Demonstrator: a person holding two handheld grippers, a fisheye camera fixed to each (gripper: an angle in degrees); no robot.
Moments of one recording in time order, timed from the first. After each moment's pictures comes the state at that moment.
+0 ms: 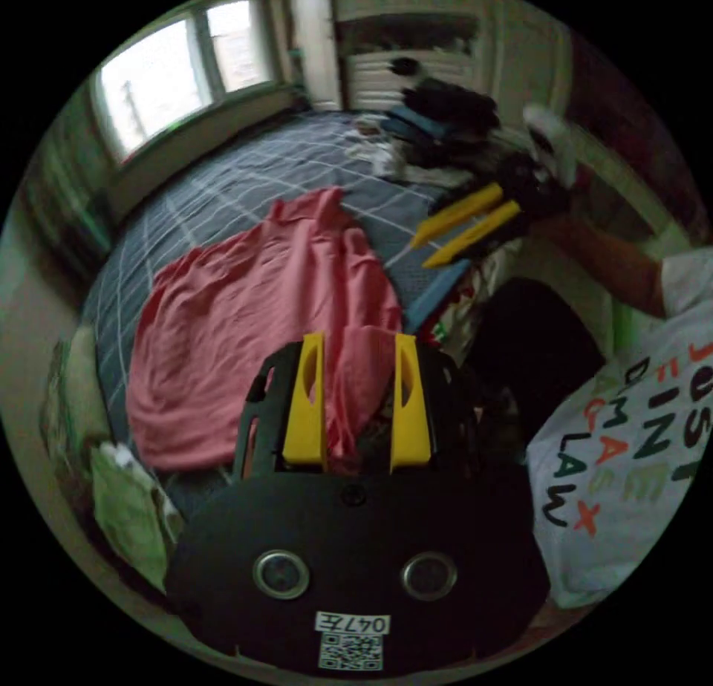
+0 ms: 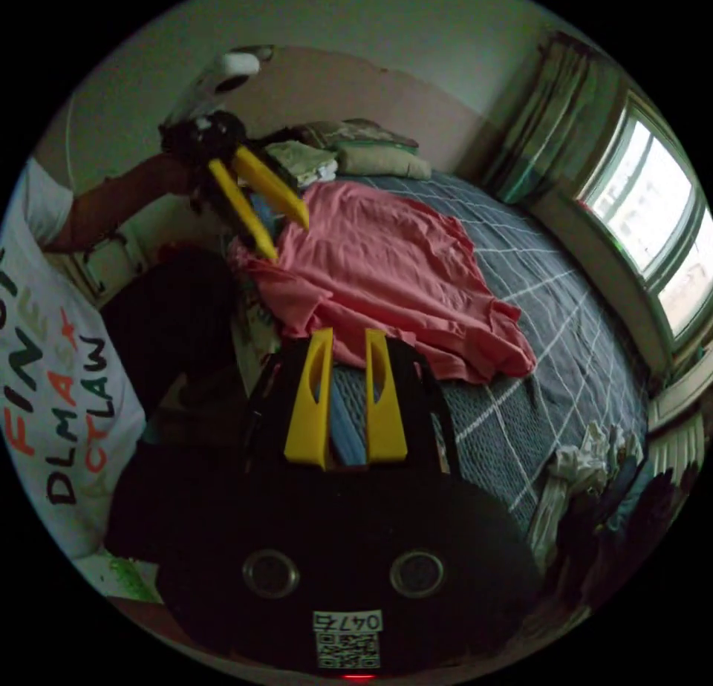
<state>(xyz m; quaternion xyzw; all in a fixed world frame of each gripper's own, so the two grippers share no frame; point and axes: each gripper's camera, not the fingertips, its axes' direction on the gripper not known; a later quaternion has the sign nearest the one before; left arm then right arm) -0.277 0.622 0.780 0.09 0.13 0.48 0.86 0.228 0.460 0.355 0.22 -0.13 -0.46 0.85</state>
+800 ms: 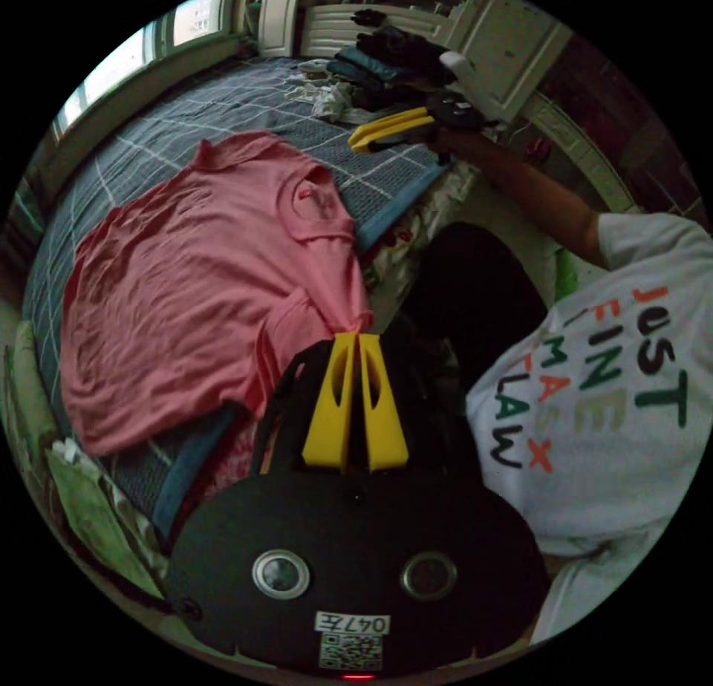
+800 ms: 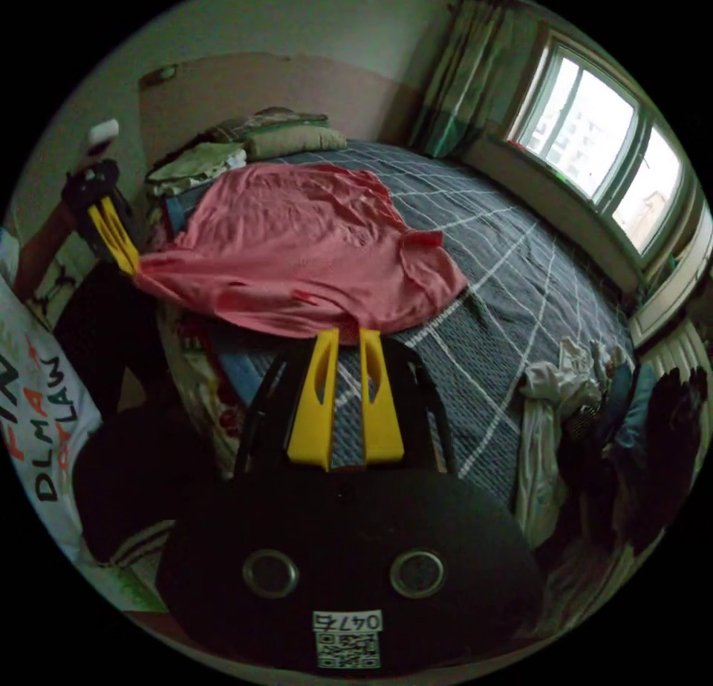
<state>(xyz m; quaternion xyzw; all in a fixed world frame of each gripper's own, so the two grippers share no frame) -0.280 0.672 0.772 -0.05 0.22 0.47 0.86 0.298 0.442 0.443 0.20 -0.08 -0.36 0.91</state>
